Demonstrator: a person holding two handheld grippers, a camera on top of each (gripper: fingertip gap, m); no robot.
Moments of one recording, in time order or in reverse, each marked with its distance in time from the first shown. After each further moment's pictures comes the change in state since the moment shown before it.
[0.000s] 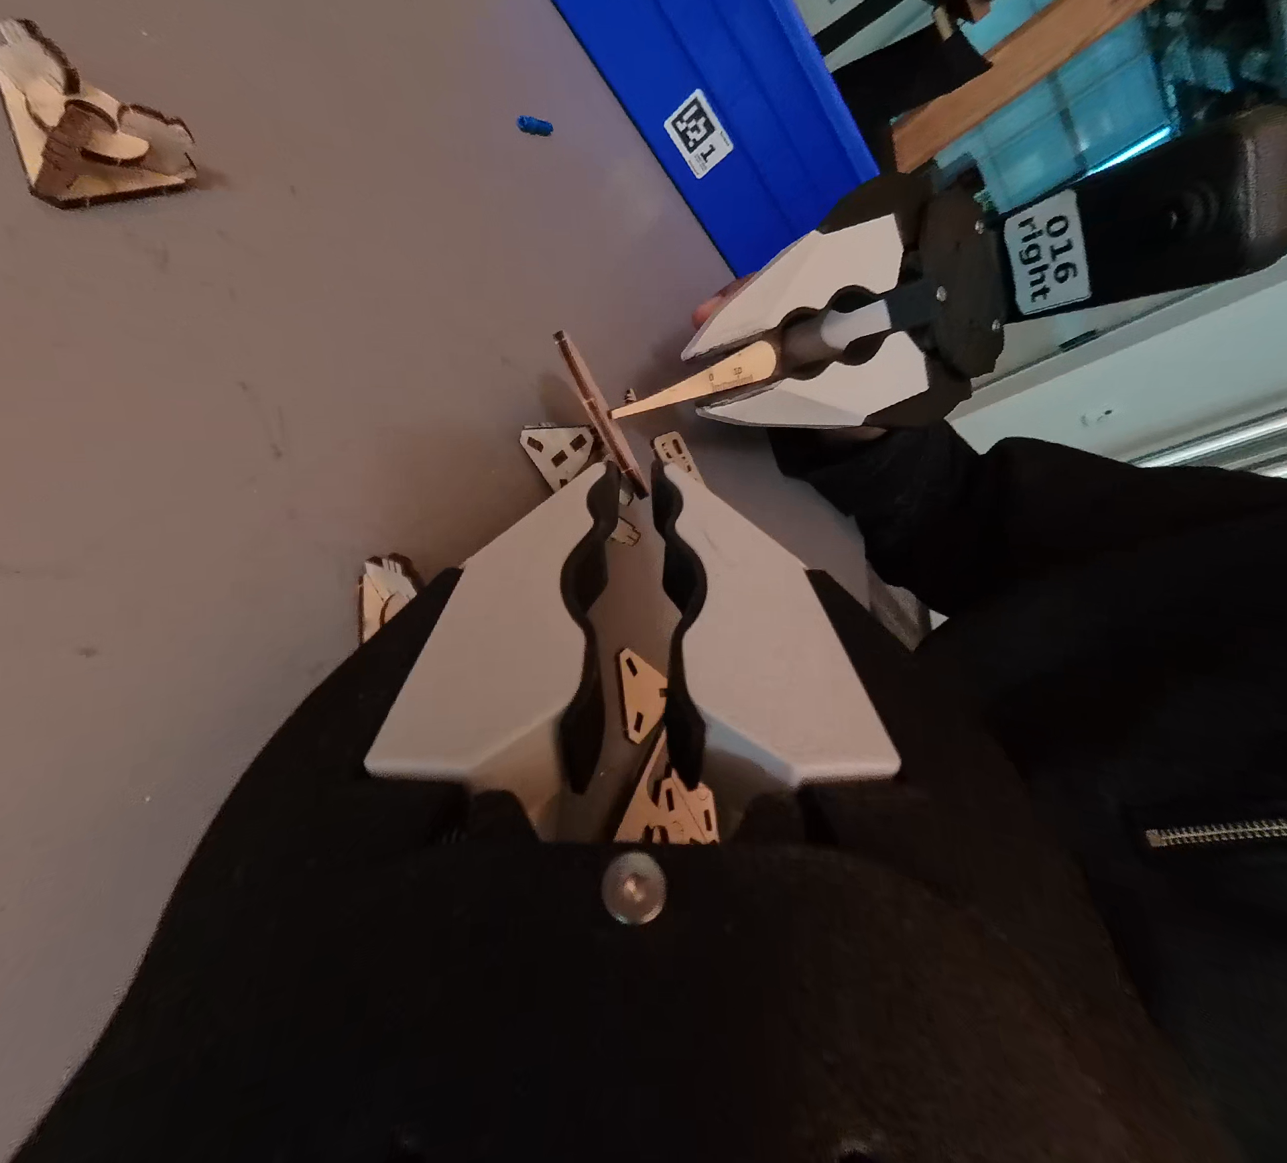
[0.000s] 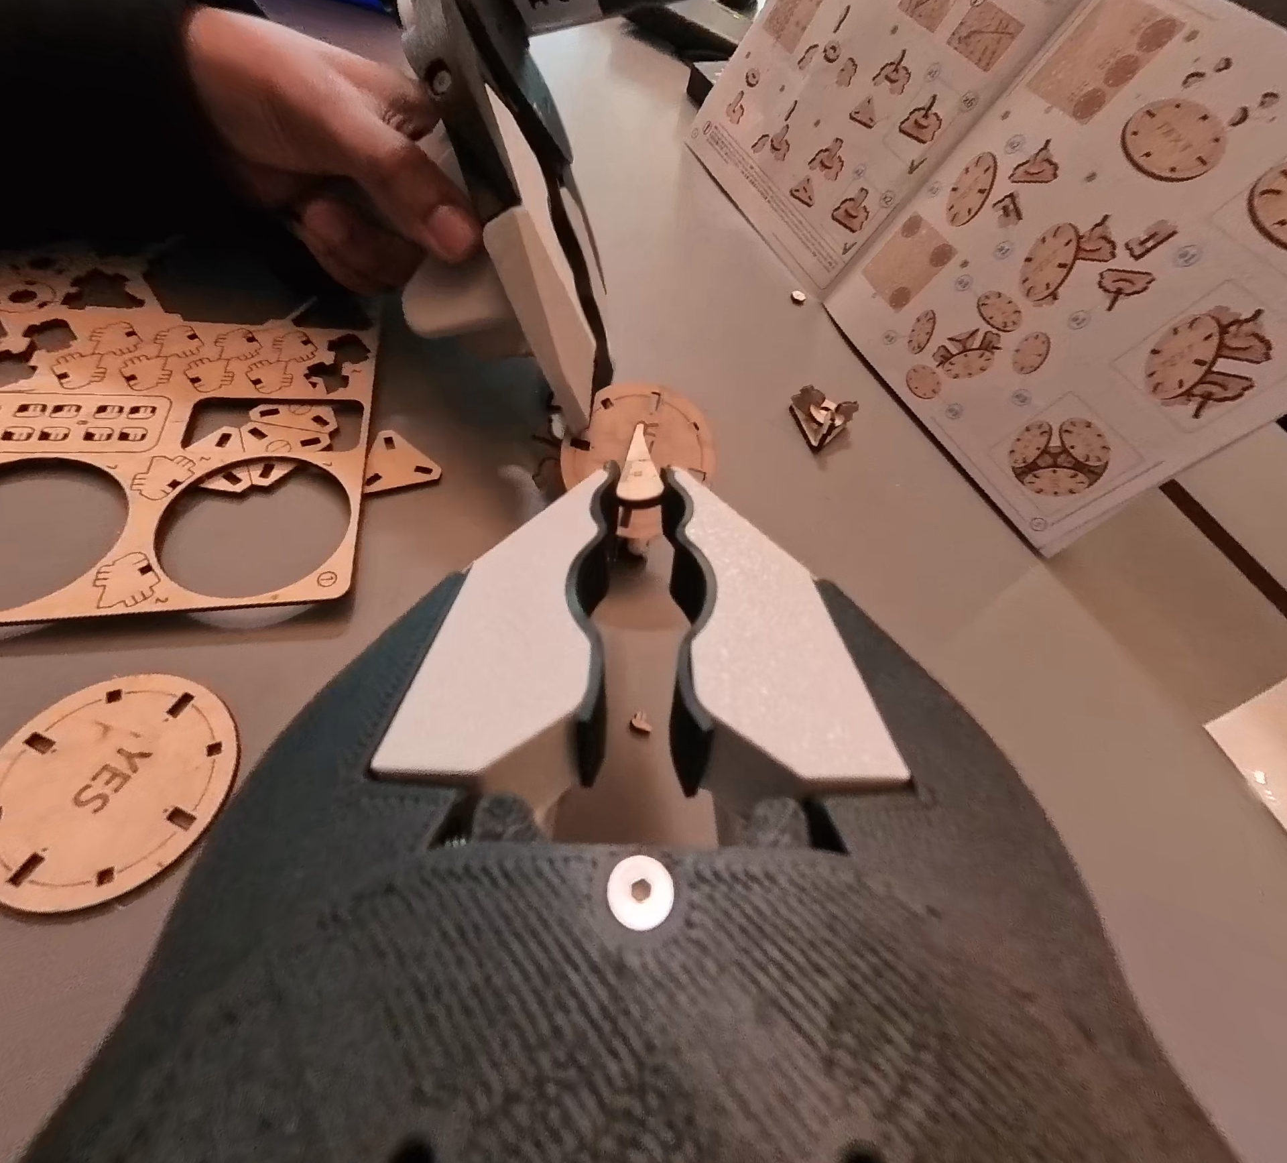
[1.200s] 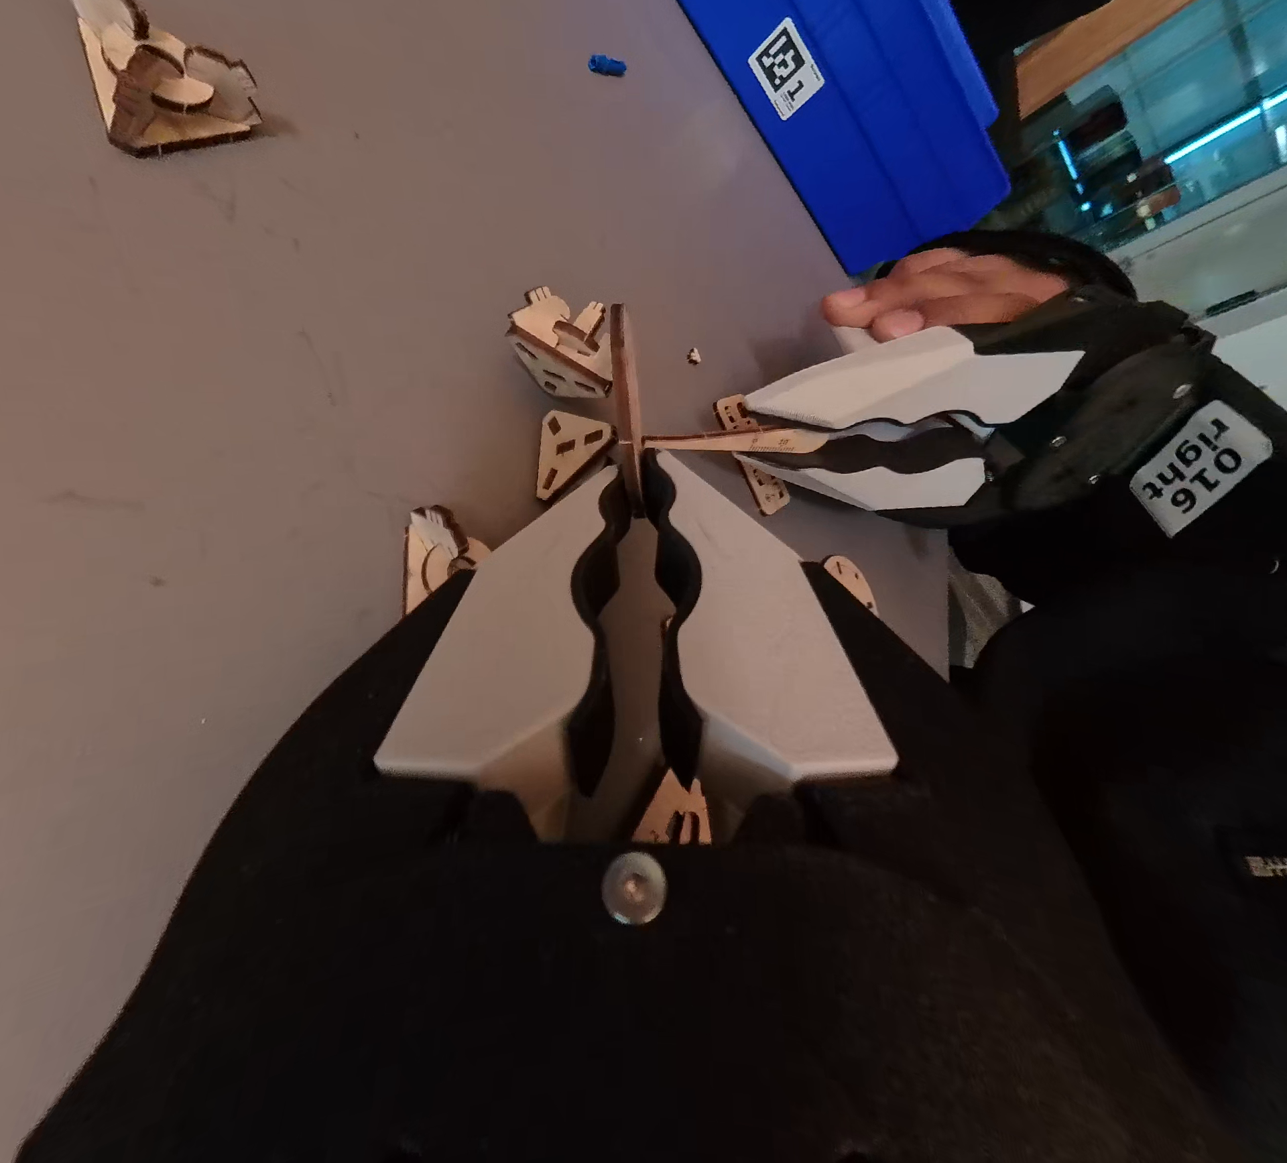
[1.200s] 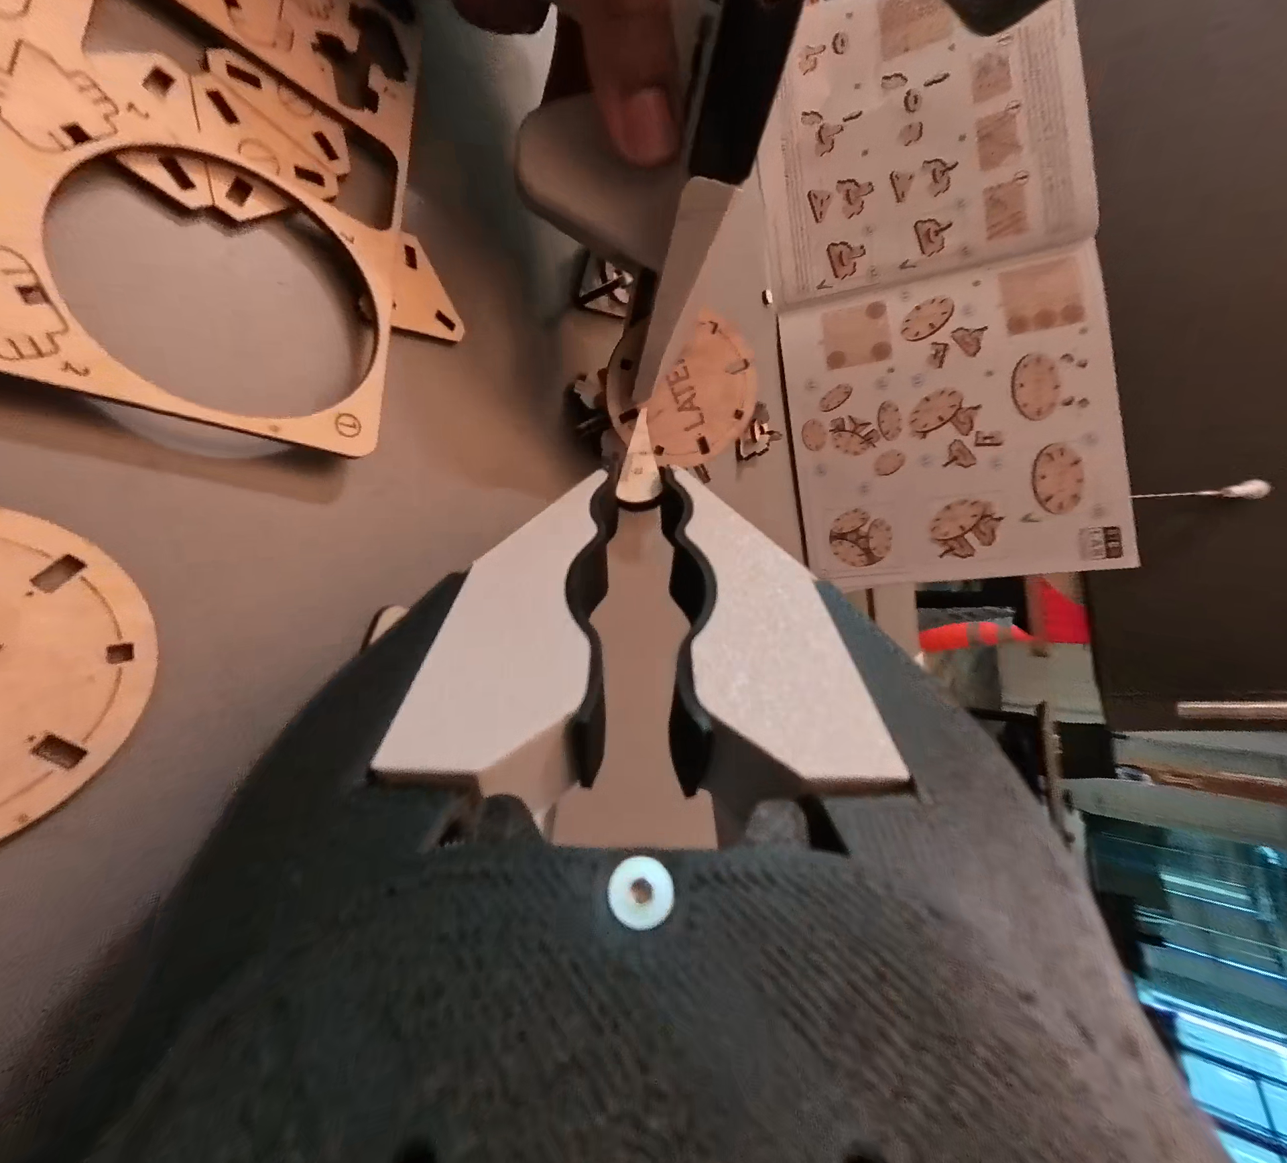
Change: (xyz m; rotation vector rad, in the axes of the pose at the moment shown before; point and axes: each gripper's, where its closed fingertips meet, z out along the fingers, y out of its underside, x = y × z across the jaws) left arm -0.015 0.013 -0.001 -0.057 -0.135 0.036; right arm -0.025 0.013 0.007 -0.250 0.216 -0.674
